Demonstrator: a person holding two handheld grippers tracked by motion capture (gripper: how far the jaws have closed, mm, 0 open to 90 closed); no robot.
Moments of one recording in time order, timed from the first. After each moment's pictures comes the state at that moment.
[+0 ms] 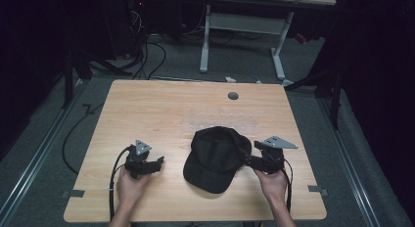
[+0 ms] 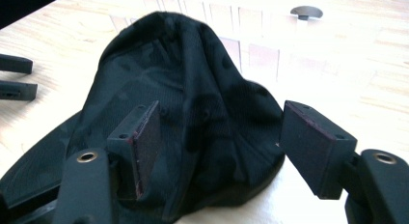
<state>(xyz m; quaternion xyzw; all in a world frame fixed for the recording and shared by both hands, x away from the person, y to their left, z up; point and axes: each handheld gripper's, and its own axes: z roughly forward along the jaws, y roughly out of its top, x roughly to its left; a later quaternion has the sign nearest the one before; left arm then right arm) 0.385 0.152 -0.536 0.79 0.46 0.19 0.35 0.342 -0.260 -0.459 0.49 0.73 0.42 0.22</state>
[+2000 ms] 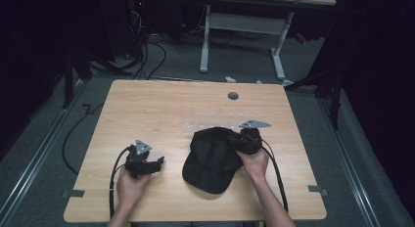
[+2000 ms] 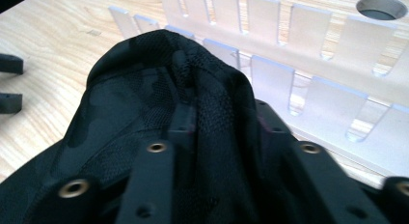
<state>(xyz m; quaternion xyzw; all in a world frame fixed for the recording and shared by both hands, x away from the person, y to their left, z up) 0.385 0.151 -0.536 0.79 0.45 0.19 0.35 0.414 -0.222 -0.478 0.46 0.77 0.40 0.16</state>
